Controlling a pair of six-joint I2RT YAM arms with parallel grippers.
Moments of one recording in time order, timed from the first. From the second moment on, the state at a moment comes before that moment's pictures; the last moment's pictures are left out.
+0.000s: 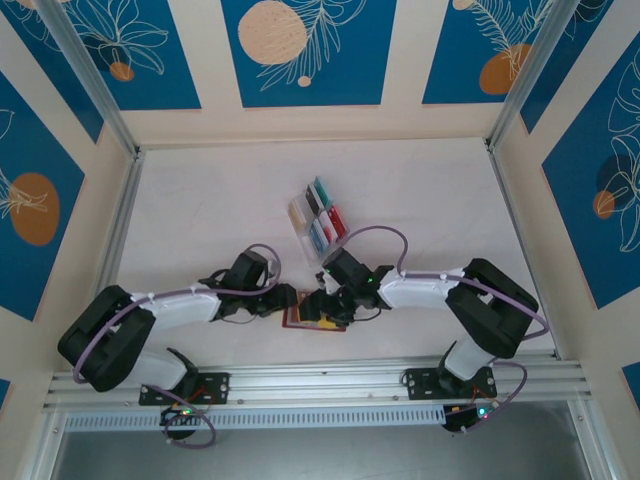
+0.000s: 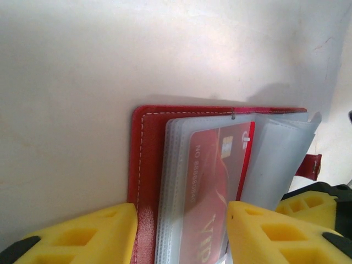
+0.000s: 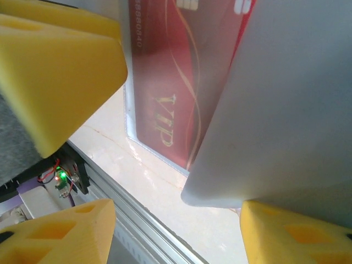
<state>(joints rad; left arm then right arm) -0.65 1.39 0.48 -0.02 0.39 -0.89 0.89 1.59 0.73 -0.18 -0.56 0.94</state>
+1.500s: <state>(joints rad) -0.46 1.29 0.32 0.14 0.55 -0.99 0.84 1.79 0.93 0.03 -0.81 0.93</state>
